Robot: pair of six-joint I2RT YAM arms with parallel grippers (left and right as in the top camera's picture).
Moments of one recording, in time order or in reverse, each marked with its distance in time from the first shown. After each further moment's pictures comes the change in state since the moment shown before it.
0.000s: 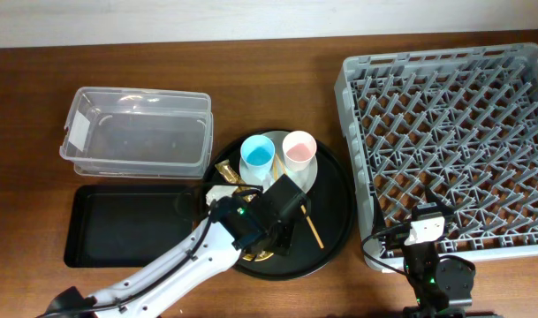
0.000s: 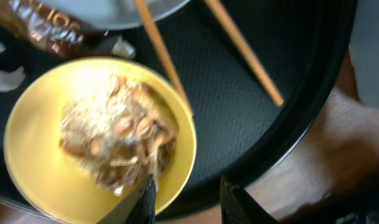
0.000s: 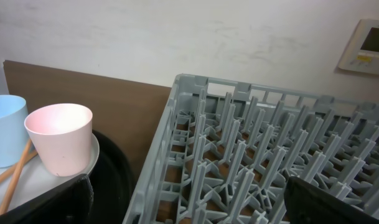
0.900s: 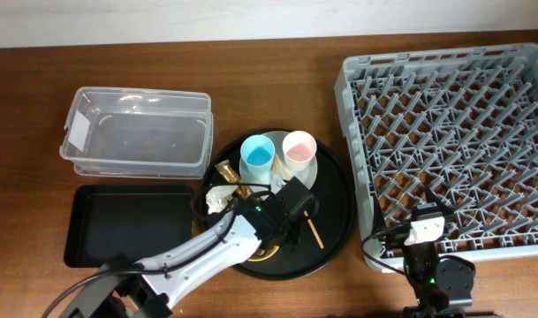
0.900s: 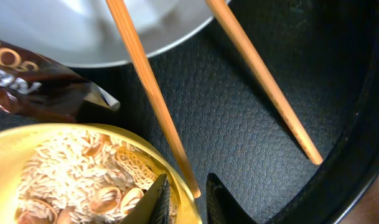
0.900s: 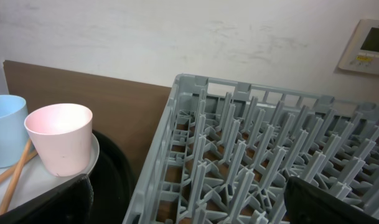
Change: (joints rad) left arm -0.008 0.161 -0.065 0.229 -0.057 -0.018; right arm 0.000 0.000 0.000 0.000 0.000 0.000
